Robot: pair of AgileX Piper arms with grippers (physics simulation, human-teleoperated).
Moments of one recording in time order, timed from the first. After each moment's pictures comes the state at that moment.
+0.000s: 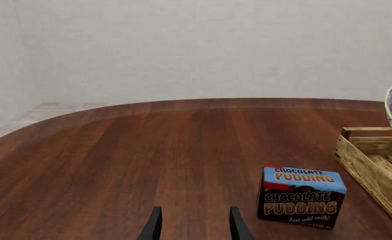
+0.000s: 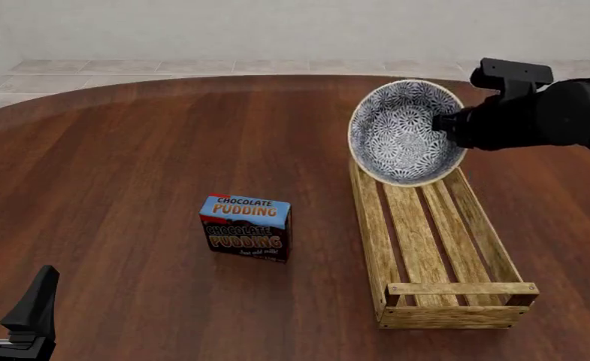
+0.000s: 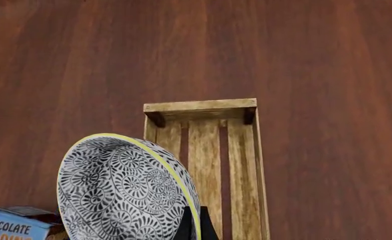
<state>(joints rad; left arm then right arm) 0.00 0.01 0.00 0.00 0.00 0.12 1.46 -1.19 0.50 0.18</state>
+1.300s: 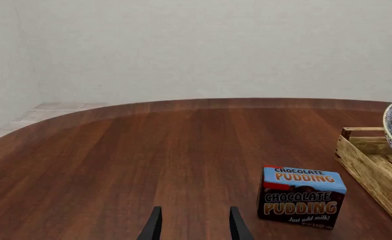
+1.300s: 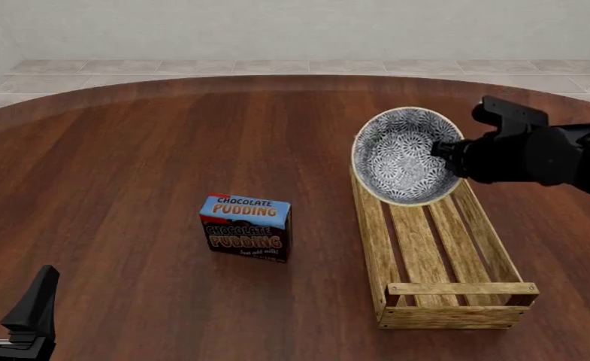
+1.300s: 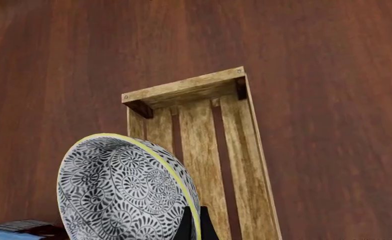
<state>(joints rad) 0.00 0.01 0.00 0.00 0.00 0.10 1.47 -1.02 0.36 0.33</state>
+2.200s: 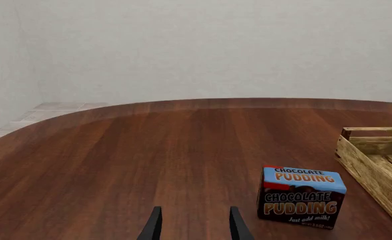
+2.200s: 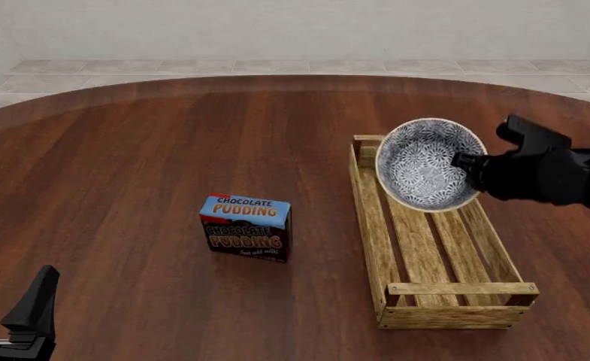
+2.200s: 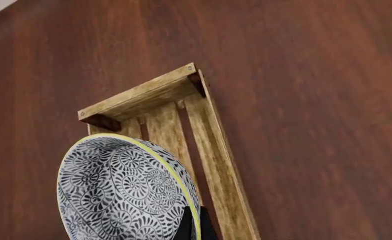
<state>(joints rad) 0.00 0.01 0.00 0.00 0.00 0.00 1.50 -0.92 0.25 0.41</state>
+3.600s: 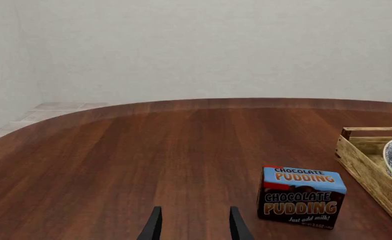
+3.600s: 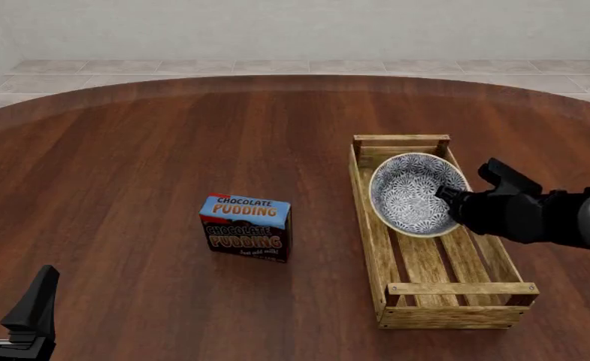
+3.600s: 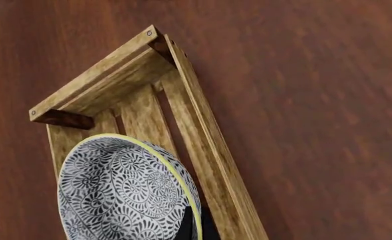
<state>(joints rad) 0.00 0.01 0.00 0.00 0.00 0.01 1.67 -0.78 -0.01 0.56</state>
